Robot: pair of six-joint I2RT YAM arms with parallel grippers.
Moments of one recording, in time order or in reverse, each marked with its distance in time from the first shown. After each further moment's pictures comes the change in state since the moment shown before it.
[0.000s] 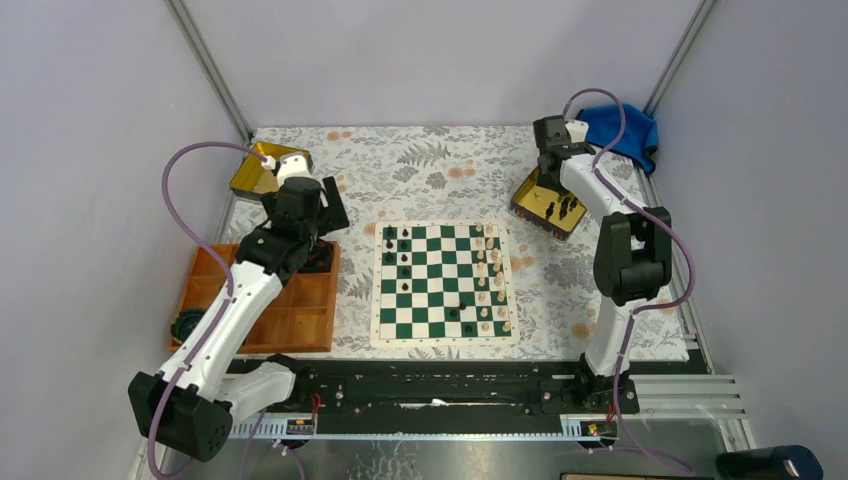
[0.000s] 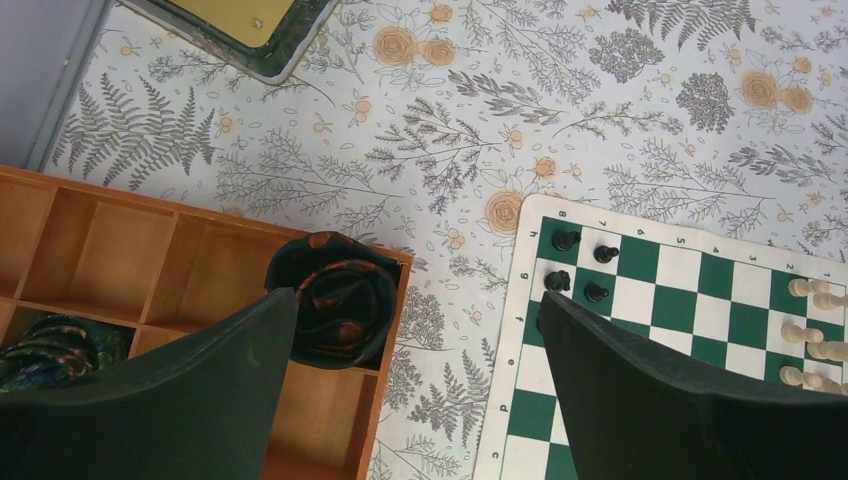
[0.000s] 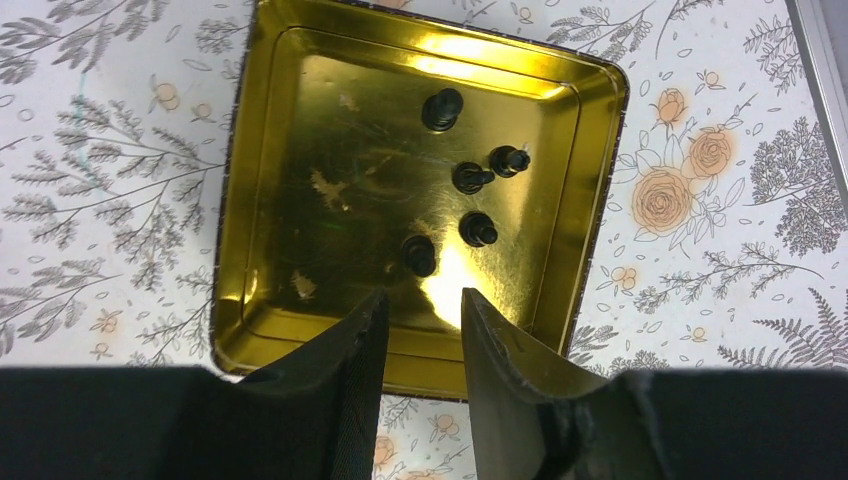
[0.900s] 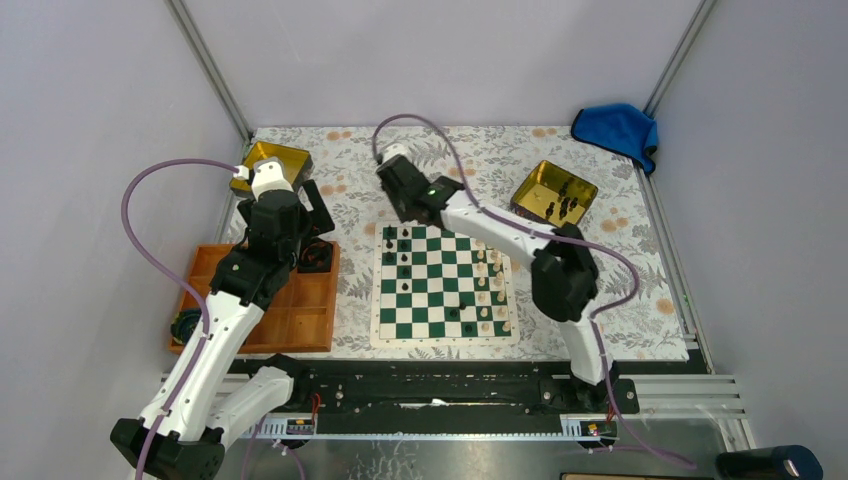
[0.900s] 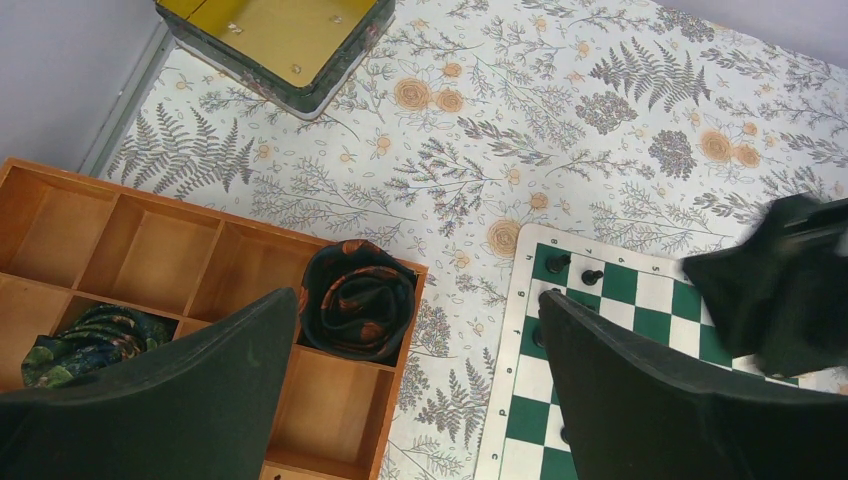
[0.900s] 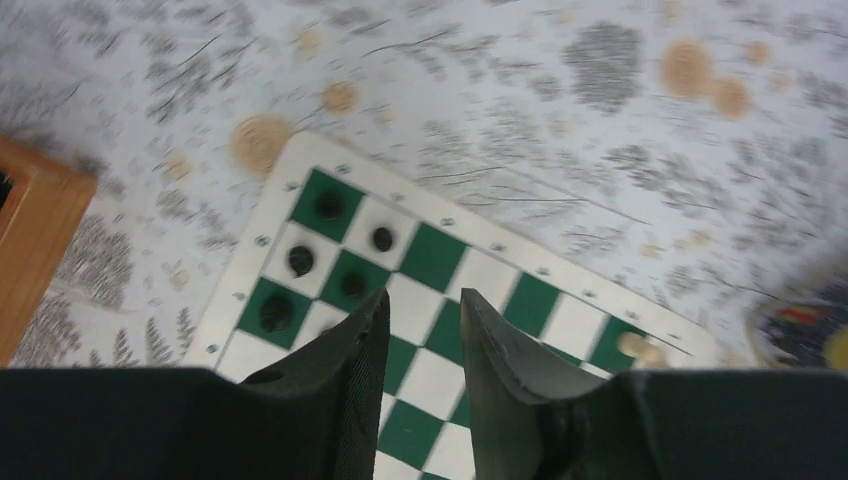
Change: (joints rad) left arm 0.000 -0.162 -0.004 -0.040 -0.043 0.002; right arm 0.687 0.204 0.294 0.075 -0.132 -0.295
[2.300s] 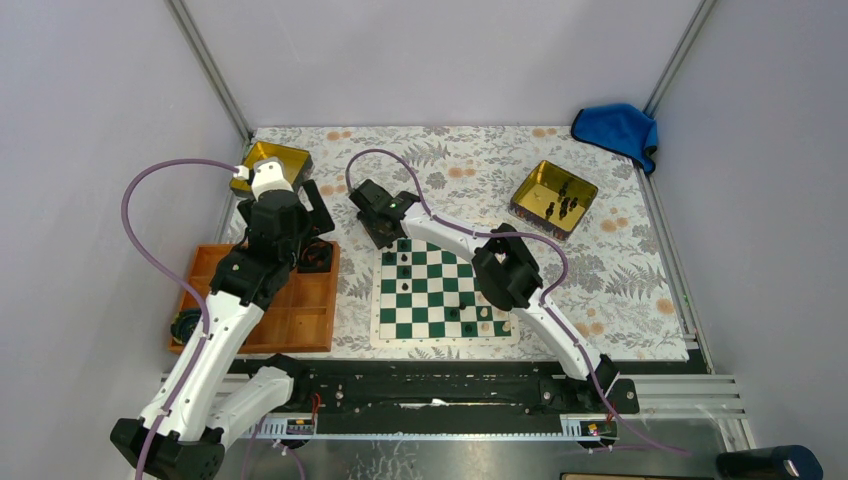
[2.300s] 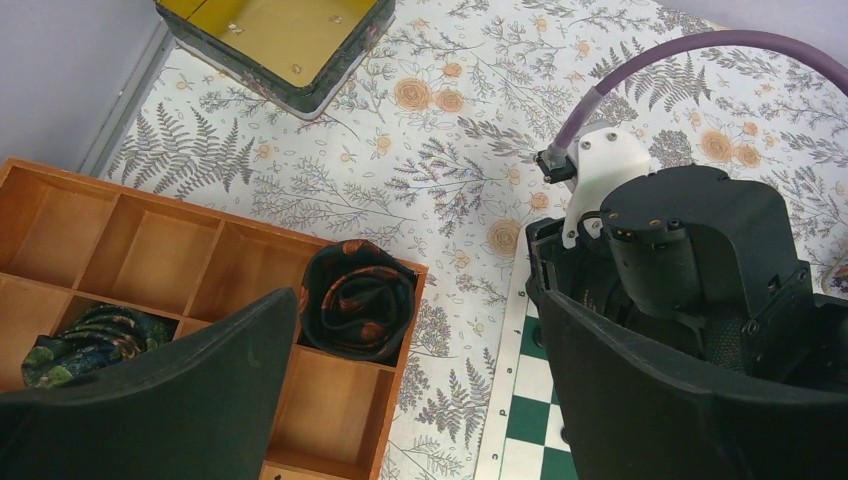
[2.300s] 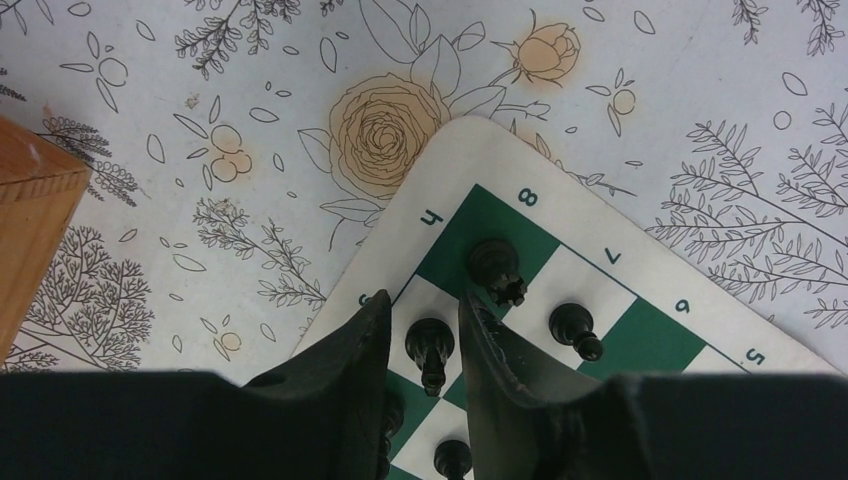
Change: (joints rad) left arm 0.001 0.000 0.000 0.000 0.000 0.000; right arm 0.016 0.388 0.344 -0.140 -0.153 0.049
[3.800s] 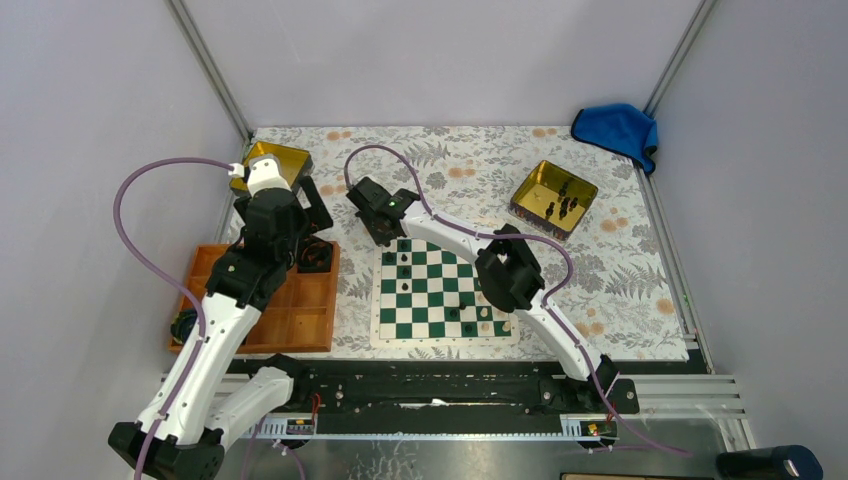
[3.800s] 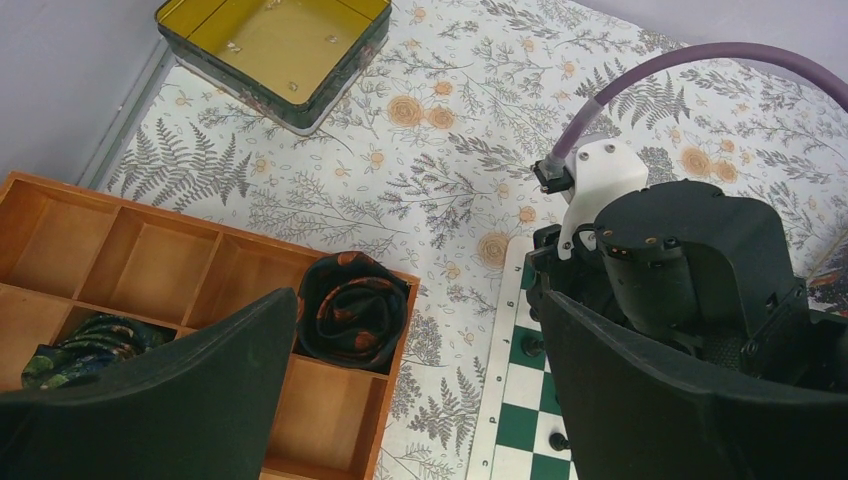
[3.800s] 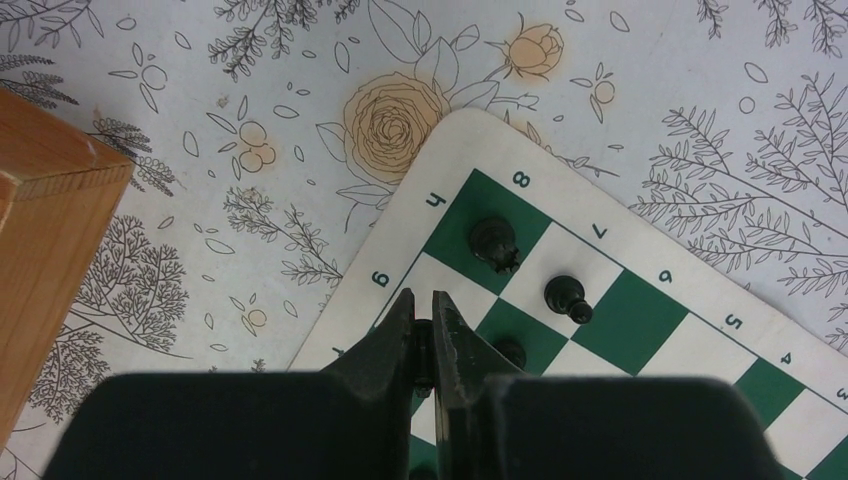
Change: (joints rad) left arm 0.000 -0.008 0.029 0.000 0.000 0.000; right arm 0.014 -0.029 0.013 -0.037 0.023 0.031
